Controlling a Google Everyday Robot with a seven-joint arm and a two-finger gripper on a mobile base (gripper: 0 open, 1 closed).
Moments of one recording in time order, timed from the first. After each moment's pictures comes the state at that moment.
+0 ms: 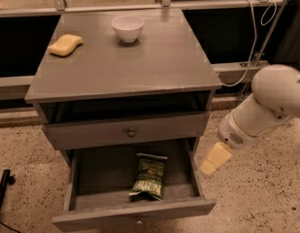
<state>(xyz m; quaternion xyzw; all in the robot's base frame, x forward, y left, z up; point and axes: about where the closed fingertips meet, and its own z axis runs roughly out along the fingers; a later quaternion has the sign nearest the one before) 0.464 -0.176 0.719 -0.48 0.86 0.15 0.12</state>
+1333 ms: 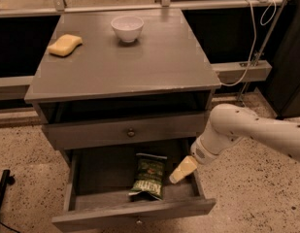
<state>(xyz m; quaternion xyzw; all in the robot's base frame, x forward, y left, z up) 0.499 -0.138 0.562 -0.34 0.92 0.18 0.06</state>
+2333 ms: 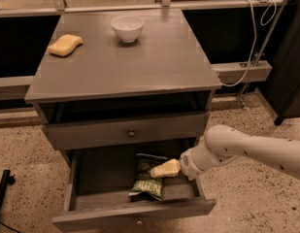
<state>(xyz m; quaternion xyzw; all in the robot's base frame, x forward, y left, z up) 0.492 -0.087 0.521 -0.09 0.95 0.29 0.05</state>
